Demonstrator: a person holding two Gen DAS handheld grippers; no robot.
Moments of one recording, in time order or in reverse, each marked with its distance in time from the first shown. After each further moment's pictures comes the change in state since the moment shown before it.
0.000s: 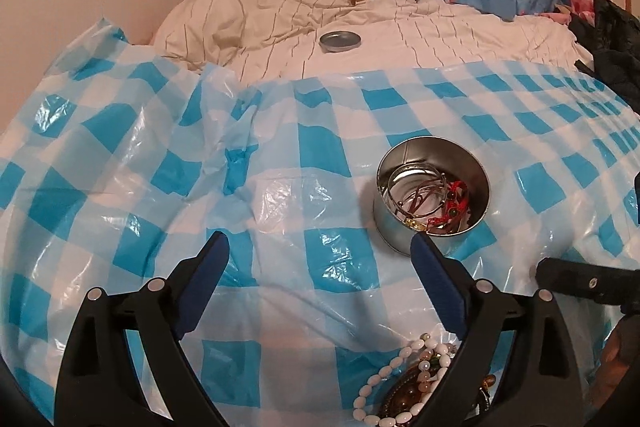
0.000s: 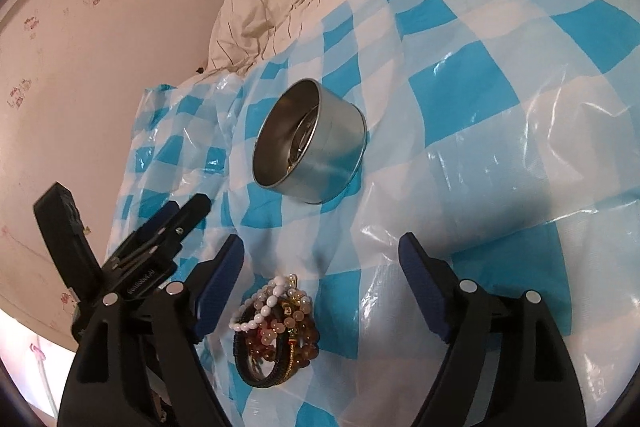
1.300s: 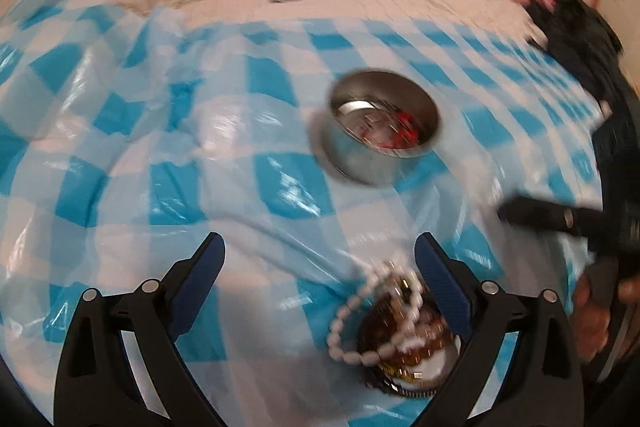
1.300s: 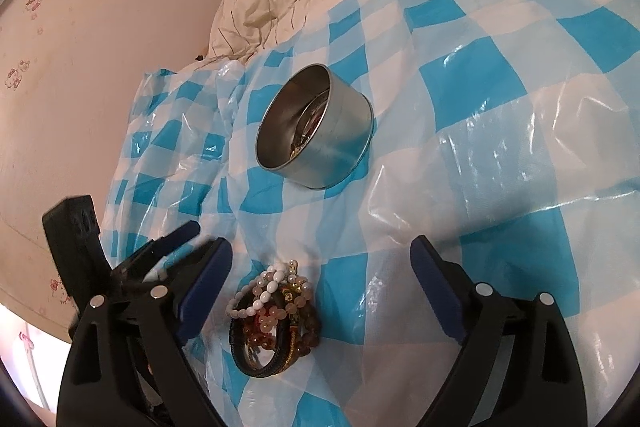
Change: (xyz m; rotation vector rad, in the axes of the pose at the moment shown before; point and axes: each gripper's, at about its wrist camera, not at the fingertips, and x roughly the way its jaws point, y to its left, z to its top) left arm 0.008 0.006 -0.038 0.039 0.158 -0.270; right arm 0.003 0.006 -0.006 -0.040 0.016 -0.028
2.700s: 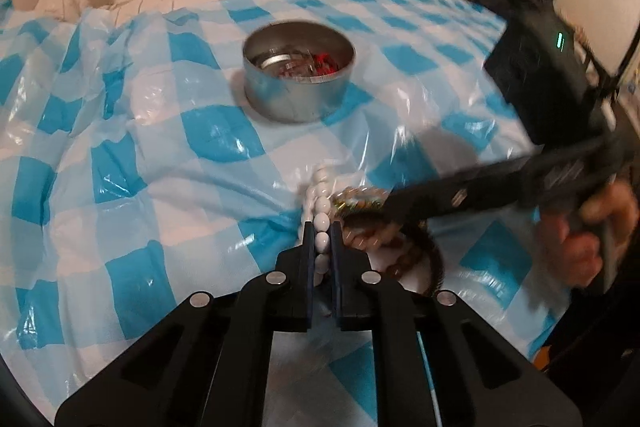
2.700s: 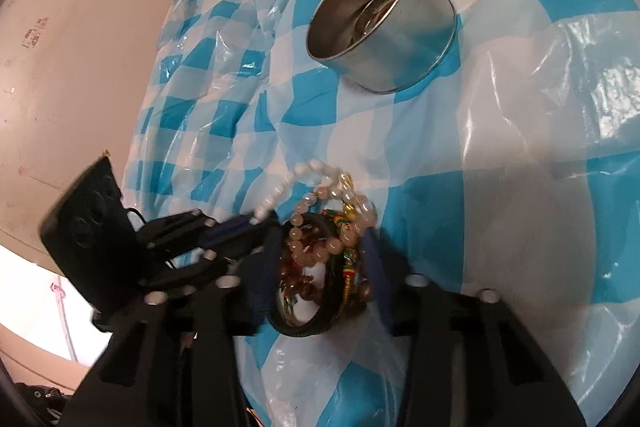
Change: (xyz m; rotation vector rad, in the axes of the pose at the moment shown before) left arm -0.010 -0.007 -0.034 0.140 0.039 -0.213; right arm 0.045 0.020 -0.028 -0.052 0.257 0.154
